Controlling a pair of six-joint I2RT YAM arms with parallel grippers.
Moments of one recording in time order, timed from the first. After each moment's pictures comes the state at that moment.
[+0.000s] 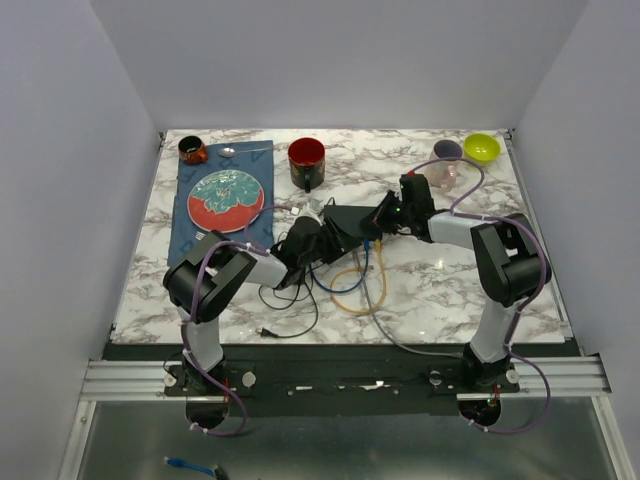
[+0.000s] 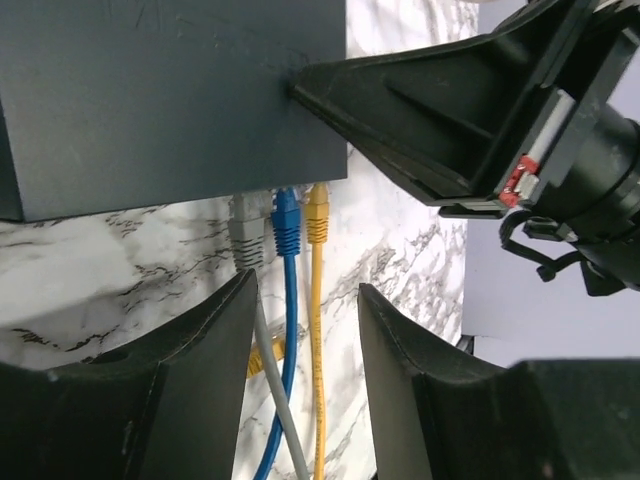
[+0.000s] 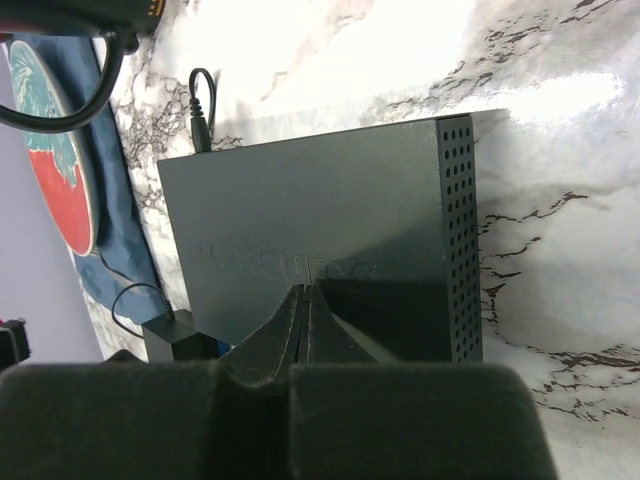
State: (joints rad) left arm -0.68 1.84 0.74 0.71 0.14 -1.14; right arm 0.35 1.87 1.01 0.16 -0.29 0.85
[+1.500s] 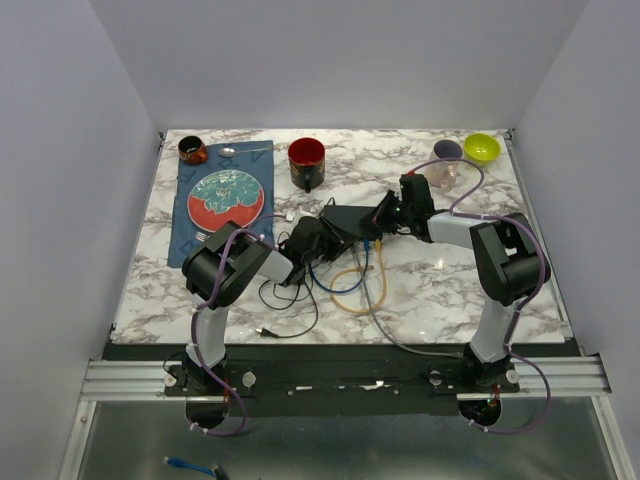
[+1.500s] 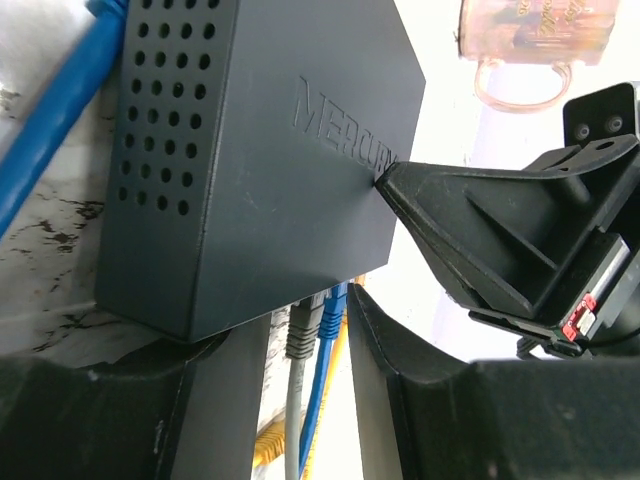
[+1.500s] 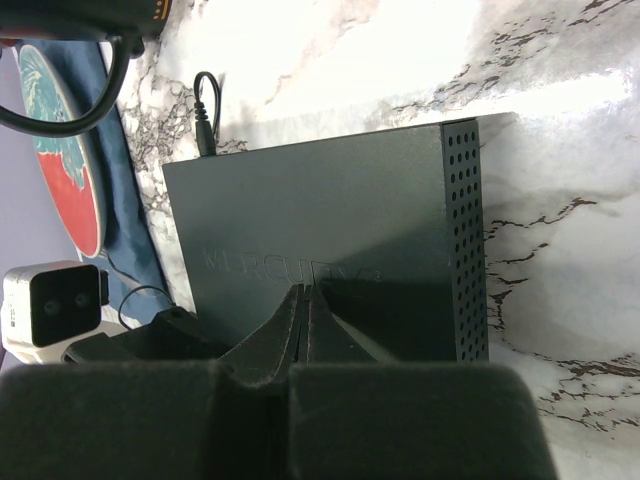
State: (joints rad) left arm -0.67 1.99 0.80 0.78 0.05 -1.35; right arm 0.35 1.88 1.01 0.17 -0.30 0.87
